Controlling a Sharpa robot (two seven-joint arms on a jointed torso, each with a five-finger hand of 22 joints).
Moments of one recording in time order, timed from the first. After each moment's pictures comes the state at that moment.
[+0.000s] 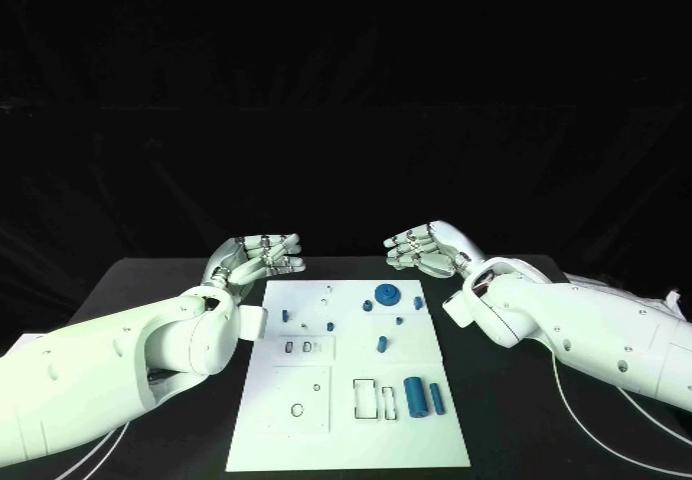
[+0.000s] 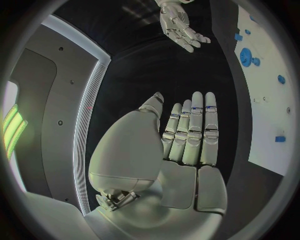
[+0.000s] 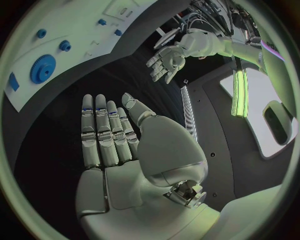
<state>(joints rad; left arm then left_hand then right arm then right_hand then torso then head) 1.16 -0.82 -0.04 1.54 0.02 -0.48 0.48 1.42 -0.07 0.14 0.23 0.14 1.00 0.20 0.12 0.07 1.08 0.15 0.11 0.07 1.16 0.10 0.21 0.19 0.17 1.02 0.21 0.23 0.12 1.10 -0.77 0.08 1.37 -0.87 -0.42 0.28 1.32 0.09 0.20 -0.27 0.18 0.94 0.22 0.07 0.06 1.08 0.16 0.07 0.06 1.14 0.11 0.10 0.07 0.17 0.95 0.22 0.24 0.10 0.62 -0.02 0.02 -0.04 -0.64</state>
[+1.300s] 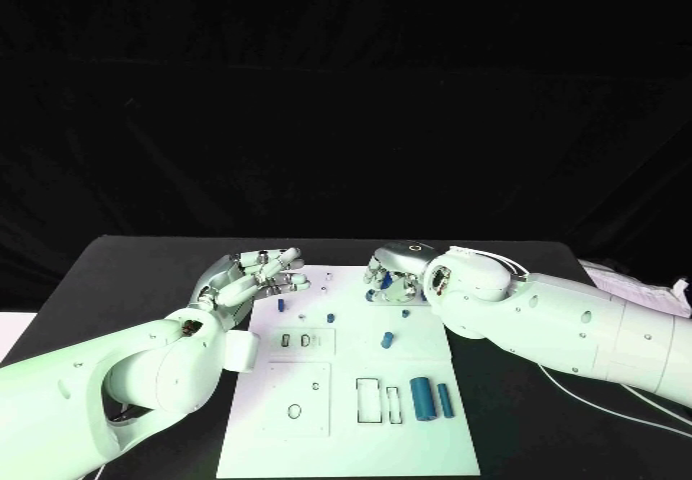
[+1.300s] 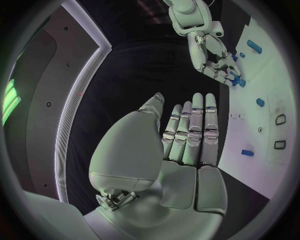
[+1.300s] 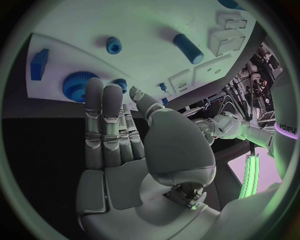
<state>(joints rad) 1.17 -0.88 -0.03 1.72 0.06 -0.44 0.43 1.42 -0.06 0.13 0.21 0.14 0.99 0.21 0.09 0.07 1.06 0.16 0.07 0.07 1.14 0.11 0.17 0.22 0.17 1.02 0.22 0.20 0.10 1.14 -0.72 0.09 1.40 -1.71 -0.16 -0.15 1.26 -0.07 0.32 -0.15 0.15 1.06 0.14 0.07 0.07 1.19 0.08 0.06 0.07 1.47 -0.01 0.74 0.59 0.17 1.24 0.08 0.79 0.44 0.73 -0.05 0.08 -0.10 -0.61</state>
